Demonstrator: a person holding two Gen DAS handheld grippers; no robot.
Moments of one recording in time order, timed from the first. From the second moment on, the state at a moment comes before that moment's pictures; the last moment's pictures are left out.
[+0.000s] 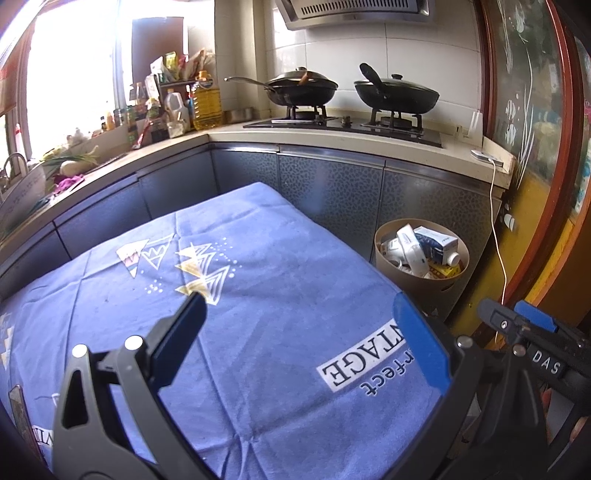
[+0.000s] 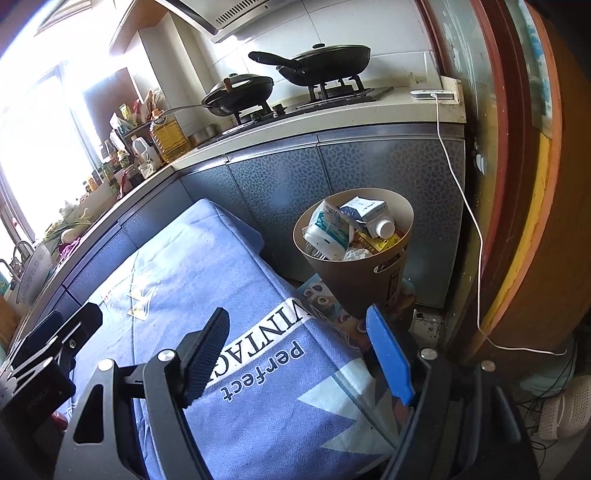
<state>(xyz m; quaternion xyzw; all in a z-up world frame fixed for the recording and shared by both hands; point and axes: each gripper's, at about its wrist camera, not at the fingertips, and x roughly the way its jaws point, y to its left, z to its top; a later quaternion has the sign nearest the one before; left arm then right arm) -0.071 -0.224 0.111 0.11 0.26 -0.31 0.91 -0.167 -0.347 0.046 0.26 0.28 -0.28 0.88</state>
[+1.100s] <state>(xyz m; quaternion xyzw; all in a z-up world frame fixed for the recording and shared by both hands) -0.083 -0.223 0.117 0.11 0.25 -0.32 0.91 -0.168 -0.346 0.043 0.27 0.28 -0.27 0.88</state>
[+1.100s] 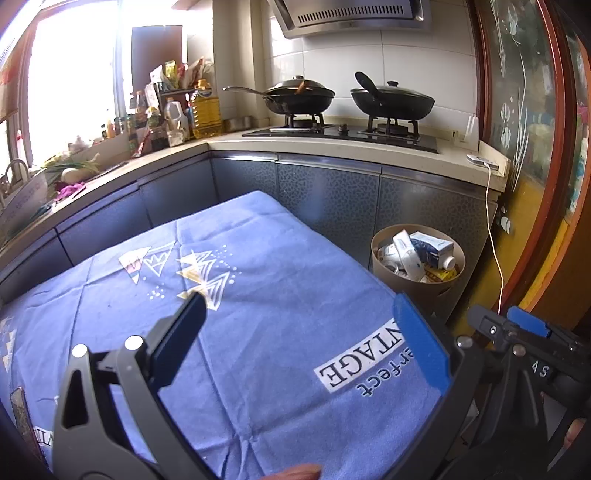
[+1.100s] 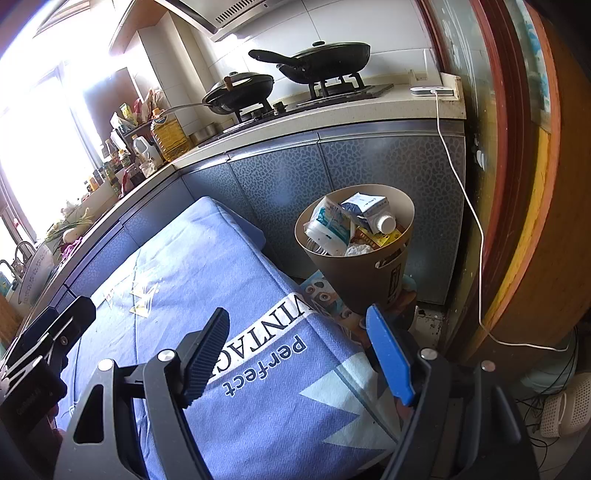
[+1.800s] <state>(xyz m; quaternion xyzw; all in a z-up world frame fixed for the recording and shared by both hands) -0.088 -0.236 0.108 0.13 0.25 -0.33 0.90 -0.174 -0.352 0.038 0.28 0.28 -0.28 0.87</state>
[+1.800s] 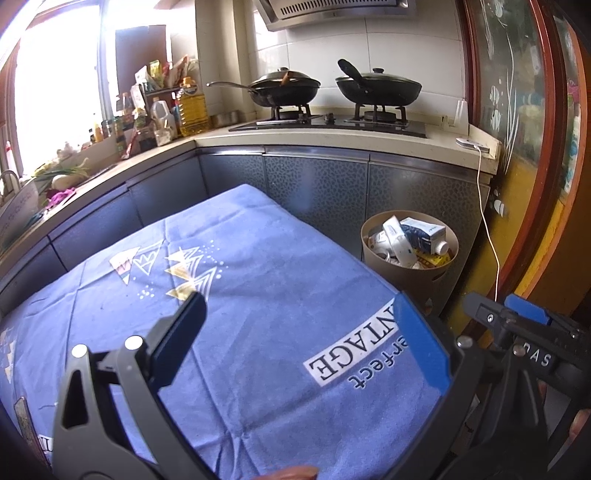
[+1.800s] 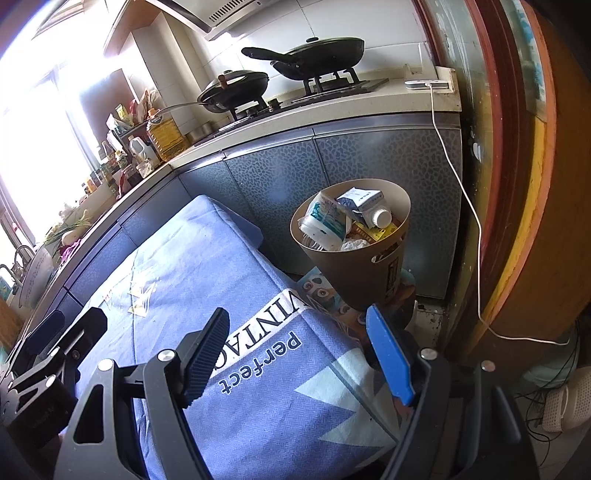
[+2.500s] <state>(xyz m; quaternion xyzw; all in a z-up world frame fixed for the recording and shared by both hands) -0.096 -0.272 0.094 0.17 0.28 -0.35 0.88 -0.194 -0.375 0.024 0.31 0.28 -0.29 0.86</state>
